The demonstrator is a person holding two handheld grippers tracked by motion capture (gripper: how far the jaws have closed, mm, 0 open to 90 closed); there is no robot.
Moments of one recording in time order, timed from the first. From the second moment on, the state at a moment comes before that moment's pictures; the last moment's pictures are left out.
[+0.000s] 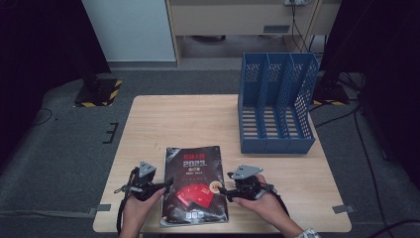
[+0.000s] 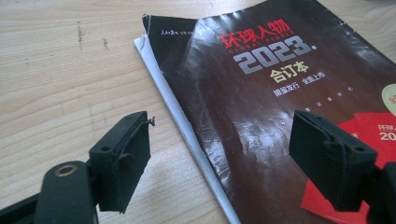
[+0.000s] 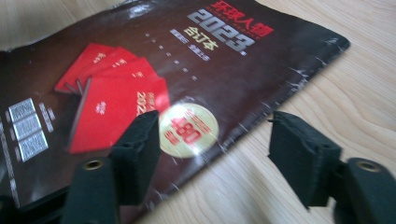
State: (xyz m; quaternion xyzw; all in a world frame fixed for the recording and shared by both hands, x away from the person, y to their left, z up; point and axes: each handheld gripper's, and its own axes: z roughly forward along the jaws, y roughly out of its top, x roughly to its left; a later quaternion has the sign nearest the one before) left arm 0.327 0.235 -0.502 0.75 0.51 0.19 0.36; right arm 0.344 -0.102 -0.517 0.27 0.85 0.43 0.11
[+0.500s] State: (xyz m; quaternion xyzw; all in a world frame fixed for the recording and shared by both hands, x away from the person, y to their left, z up) left arm 0.335 0.226 -0.513 0.77 0.50 0.19 0.34; right arm 0.332 -0.072 -0.531 0.26 0.87 0.41 0.08
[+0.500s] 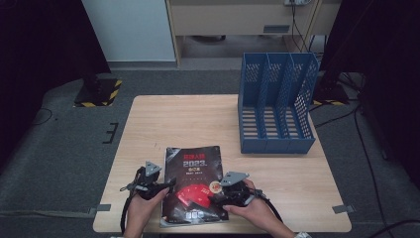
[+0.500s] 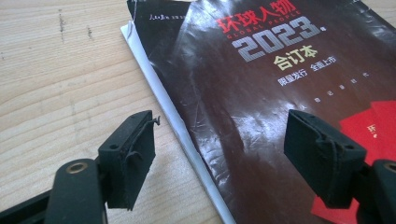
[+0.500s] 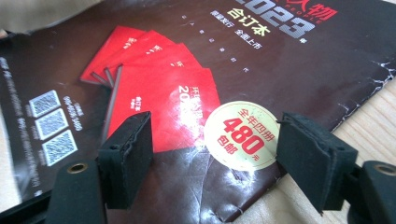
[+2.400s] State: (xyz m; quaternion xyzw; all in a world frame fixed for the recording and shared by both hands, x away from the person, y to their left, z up) left arm 0.350 0.190 -0.523 0.79 0.46 0.14 0.37; right arm 0.329 -0.069 -0.536 0.25 0.87 0.41 0.10
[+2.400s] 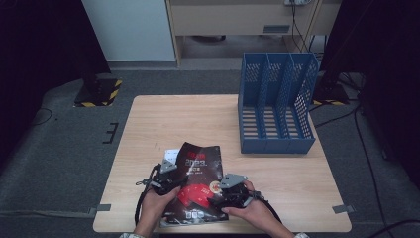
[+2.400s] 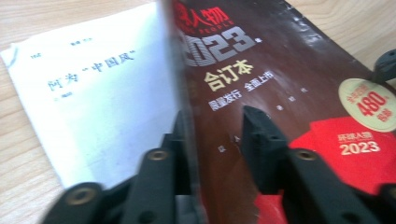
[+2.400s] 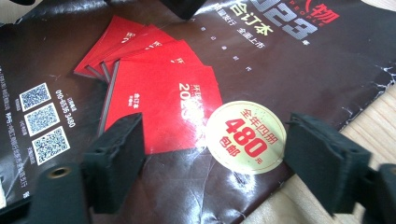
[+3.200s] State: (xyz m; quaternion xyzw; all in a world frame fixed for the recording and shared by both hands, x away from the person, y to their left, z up) left arm 0.332 0.200 -0.496 0.75 0.44 0.17 0.46; right arm 0.346 -0.082 -0.537 0.29 0.86 0.41 0.06
